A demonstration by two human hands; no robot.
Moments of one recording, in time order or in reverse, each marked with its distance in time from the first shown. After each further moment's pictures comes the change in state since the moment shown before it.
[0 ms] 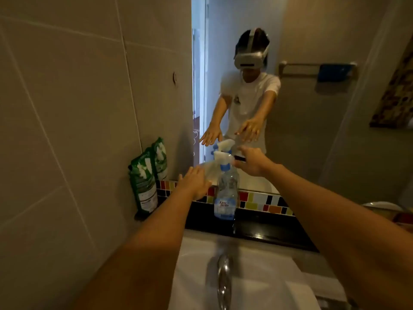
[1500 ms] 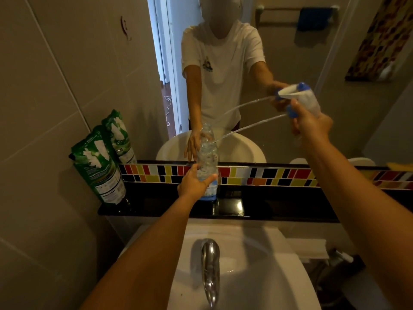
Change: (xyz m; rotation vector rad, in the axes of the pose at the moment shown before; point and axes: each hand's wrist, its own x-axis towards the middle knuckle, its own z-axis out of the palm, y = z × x) left_hand 0.072 0.013 0.140 -0.705 0.063 -0.127; right_hand -0.023 0.117 -0.041 1.130 0.890 0.656
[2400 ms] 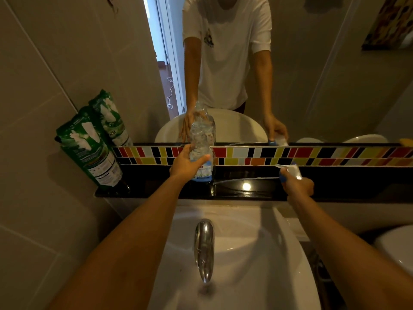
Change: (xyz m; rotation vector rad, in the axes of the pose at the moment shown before) left_hand 0.004 -0.002 0.000 -0.073 -0.016 -0.058; right_hand -0.005 0.213 -0.092 -0.294 0.246 0.434
